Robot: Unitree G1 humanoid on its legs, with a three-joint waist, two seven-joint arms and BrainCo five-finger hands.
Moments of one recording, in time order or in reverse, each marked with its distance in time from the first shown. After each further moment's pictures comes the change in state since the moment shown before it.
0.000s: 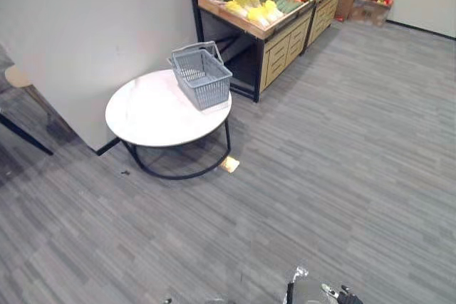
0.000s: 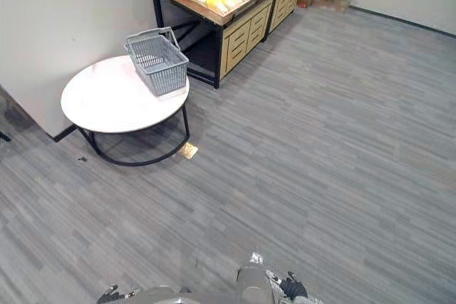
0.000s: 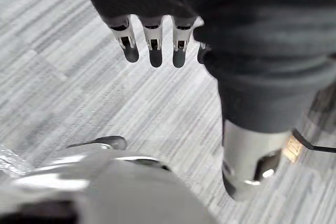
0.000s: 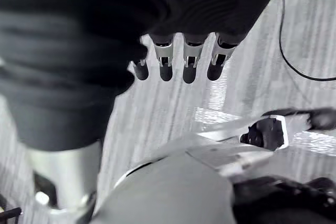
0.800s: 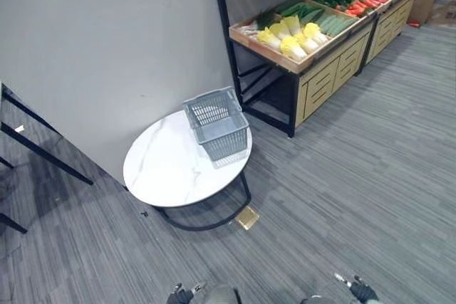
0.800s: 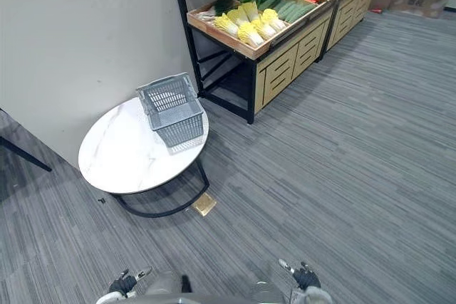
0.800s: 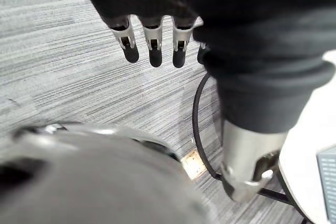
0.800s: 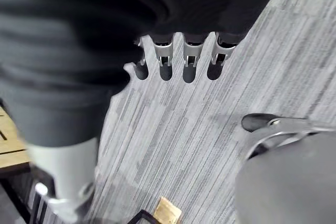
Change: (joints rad) left arm -0.030 -0.092 0.111 -0.005 -0.046 -0.005 0.006; right arm -0.046 -0.064 0.008 -0.005 -0.034 0.016 -0.005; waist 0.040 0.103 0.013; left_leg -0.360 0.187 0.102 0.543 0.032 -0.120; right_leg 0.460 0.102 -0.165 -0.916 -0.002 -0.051
